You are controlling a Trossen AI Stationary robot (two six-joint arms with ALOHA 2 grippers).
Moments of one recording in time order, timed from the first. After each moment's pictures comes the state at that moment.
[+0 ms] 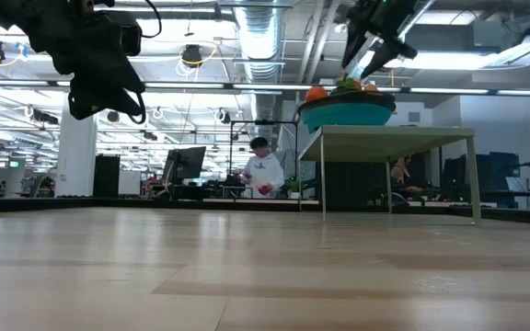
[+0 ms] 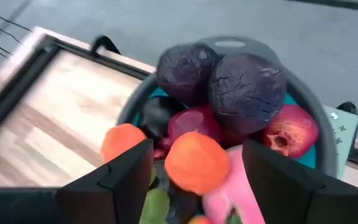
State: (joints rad) left arm -0.20 0.91 0.53 -0.26 -0.18 -0.76; right arm -0.51 1.37 1.49 -0.91 0.24 0.54
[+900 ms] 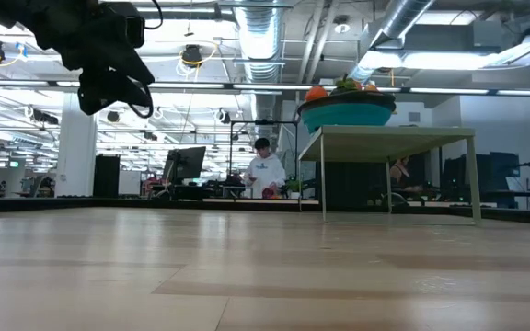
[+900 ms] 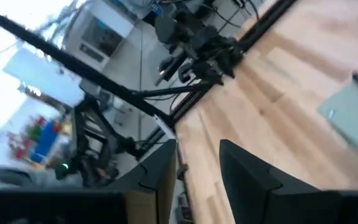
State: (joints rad) left arm -0.20 0.91 0.53 -0.20 -0.20 -0.71; right arm 0.16 0.66 1.12 -0.74 0.05 0.87
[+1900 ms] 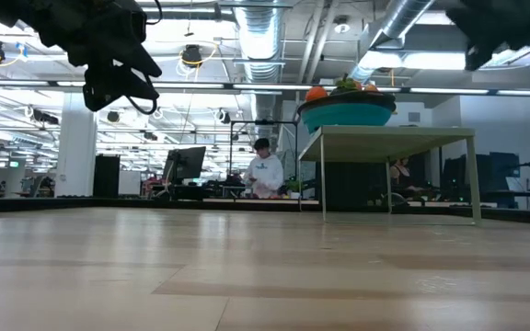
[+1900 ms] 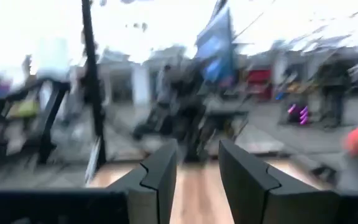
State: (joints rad) left arm -0.20 0.91 0.53 -0.15 -0.23 -0.71; right arm 0.09 0.03 0.18 0.06 0.07 0.05
